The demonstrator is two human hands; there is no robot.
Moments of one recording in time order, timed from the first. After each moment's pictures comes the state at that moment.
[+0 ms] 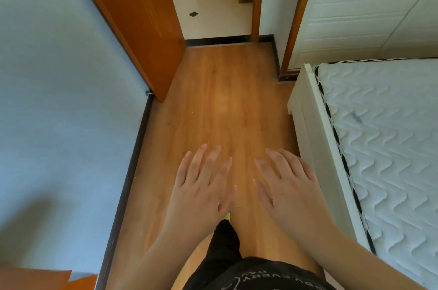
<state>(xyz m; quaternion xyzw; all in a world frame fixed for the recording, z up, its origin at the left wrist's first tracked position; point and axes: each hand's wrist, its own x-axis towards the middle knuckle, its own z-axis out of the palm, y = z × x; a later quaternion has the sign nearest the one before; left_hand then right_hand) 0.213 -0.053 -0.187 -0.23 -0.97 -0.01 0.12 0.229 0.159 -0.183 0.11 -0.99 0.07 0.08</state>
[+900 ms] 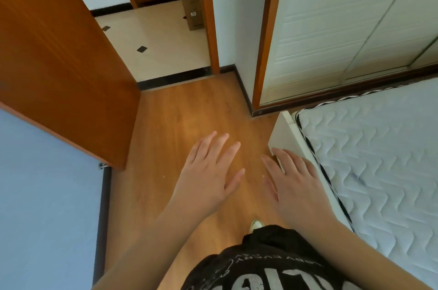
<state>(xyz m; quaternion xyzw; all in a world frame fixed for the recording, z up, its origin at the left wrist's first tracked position) -0.277 0.049 -0.154 -0.34 -0.94 -0.03 0.01 -0.188 0.242 -0.198 -0.04 -0.99 0.04 0.11</state>
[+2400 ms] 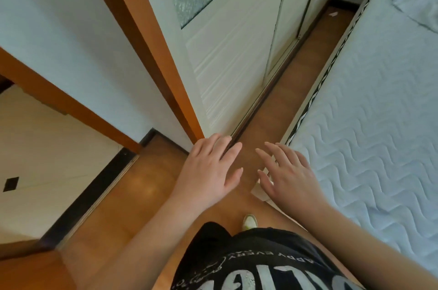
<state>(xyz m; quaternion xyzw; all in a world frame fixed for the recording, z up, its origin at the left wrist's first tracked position) -0.817 0.394 -0.169 -0.69 -0.73 0.01 -0.03 -0.624 0.478 -0.203 -0.37 -0.93 0.04 0.08</state>
